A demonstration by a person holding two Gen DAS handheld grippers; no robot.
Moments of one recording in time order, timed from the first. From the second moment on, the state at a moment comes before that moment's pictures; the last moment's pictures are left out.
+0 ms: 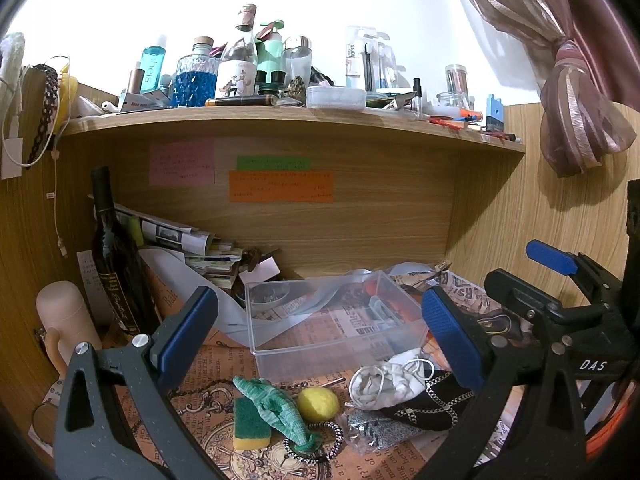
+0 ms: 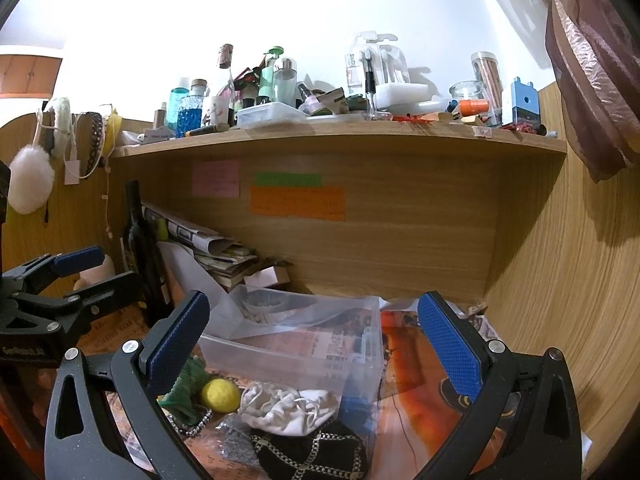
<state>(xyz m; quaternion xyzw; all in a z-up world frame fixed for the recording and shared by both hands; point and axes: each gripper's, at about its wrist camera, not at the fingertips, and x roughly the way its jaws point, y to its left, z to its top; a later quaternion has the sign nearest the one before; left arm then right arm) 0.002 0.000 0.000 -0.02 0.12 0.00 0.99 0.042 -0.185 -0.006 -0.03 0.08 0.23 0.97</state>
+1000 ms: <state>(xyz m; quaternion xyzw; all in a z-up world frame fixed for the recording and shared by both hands) 0.001 -0.001 0.000 -0.02 0.12 0.00 0.99 0.041 -0.185 -0.005 -0.03 0.09 0.23 0.97</state>
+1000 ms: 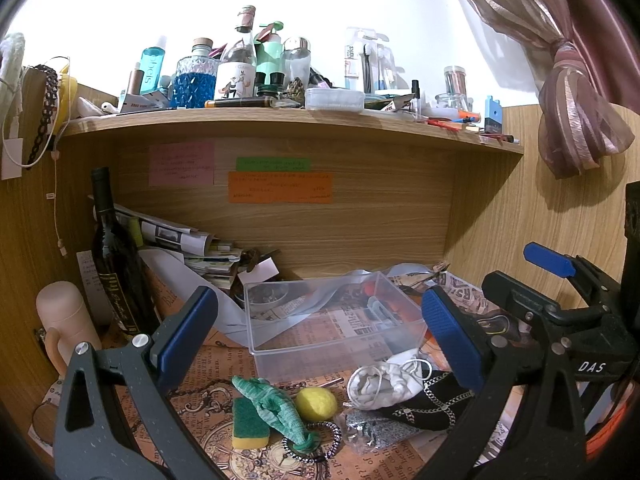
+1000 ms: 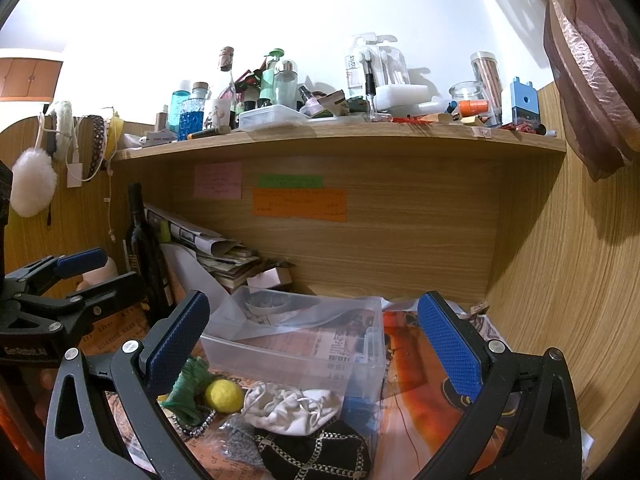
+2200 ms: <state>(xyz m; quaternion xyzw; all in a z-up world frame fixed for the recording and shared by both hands) 0.065 0.047 -0.095 -0.07 0.29 0.02 0.95 0.103 -0.146 -0.086 -0.07 0.26 0.26 0.93</state>
